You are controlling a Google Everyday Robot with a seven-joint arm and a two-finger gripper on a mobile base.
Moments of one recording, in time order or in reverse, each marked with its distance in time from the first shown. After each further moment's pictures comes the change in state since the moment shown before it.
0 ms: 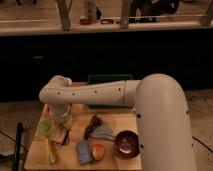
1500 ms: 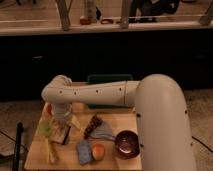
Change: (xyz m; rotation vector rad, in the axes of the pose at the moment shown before) arm 0.005 0.009 0.000 0.001 -0.010 0.007
